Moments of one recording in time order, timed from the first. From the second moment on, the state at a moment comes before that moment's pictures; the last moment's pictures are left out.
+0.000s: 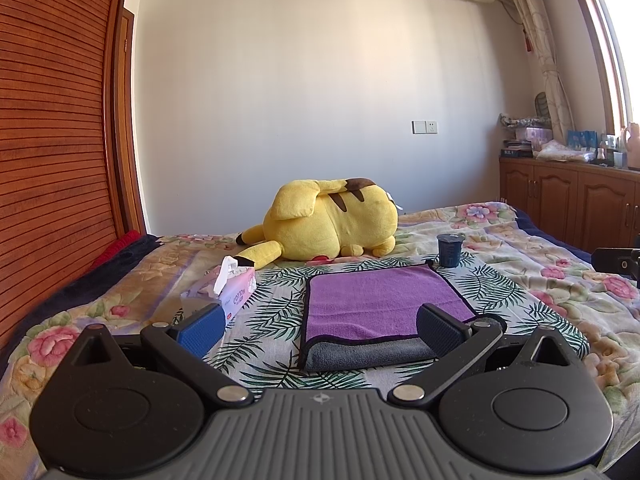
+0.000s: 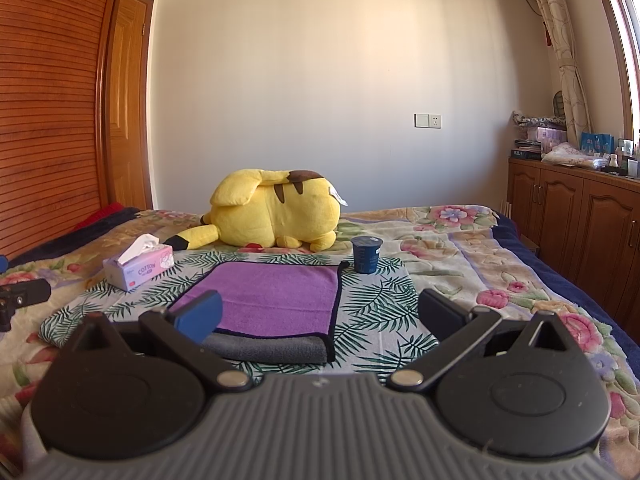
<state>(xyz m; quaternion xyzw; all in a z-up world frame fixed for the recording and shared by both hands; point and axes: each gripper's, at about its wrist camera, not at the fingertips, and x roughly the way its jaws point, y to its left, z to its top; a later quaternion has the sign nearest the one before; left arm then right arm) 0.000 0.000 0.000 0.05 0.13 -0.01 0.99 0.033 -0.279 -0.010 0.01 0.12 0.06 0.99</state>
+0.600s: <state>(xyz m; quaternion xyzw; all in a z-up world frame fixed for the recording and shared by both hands) 0.011 -0.006 -0.011 0.06 0.17 -0.02 0.98 0.041 -0.274 -0.015 0.00 0.14 0.06 0.99</state>
